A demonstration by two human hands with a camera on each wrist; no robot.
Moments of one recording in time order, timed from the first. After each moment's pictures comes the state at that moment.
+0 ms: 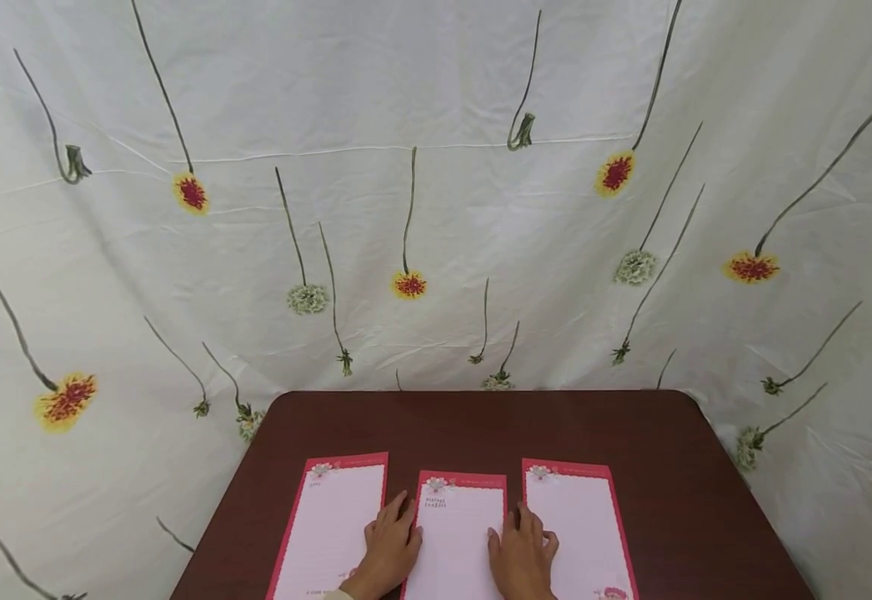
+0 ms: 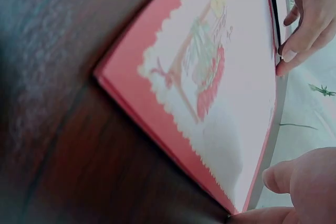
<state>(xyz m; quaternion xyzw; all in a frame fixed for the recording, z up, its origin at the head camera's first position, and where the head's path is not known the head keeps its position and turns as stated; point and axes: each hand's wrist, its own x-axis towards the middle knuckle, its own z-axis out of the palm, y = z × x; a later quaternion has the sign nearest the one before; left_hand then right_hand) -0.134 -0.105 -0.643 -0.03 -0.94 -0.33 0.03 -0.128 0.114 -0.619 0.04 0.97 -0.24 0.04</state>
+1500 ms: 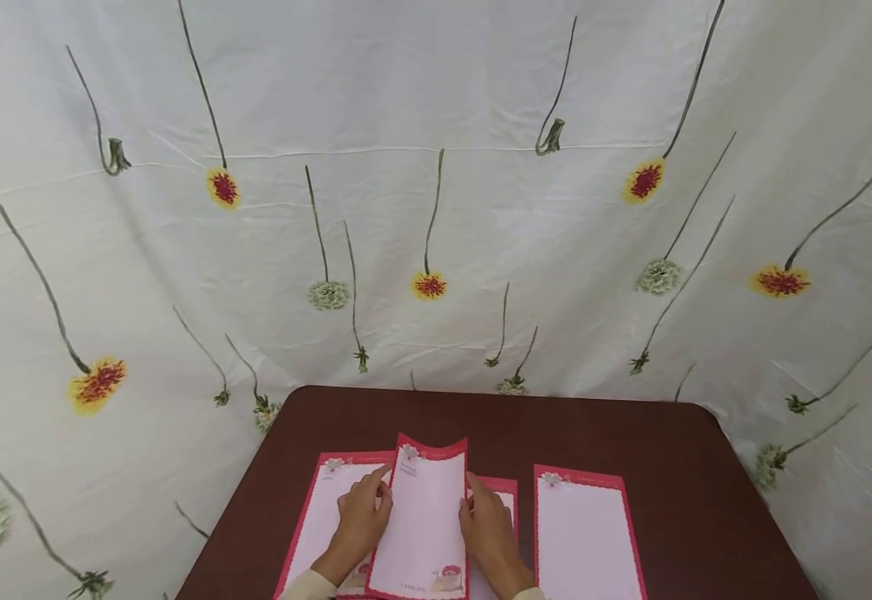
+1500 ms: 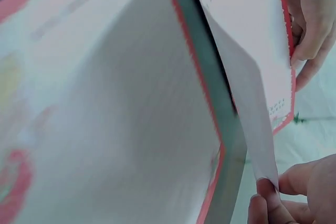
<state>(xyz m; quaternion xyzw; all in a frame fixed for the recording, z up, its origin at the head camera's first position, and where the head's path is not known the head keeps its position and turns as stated) -0.144 -0.153 -0.586 0.01 -0.93 -0.34 0.14 -0.153 0.064 -0.588 -0.09 0.91 -0.41 -0.06</state>
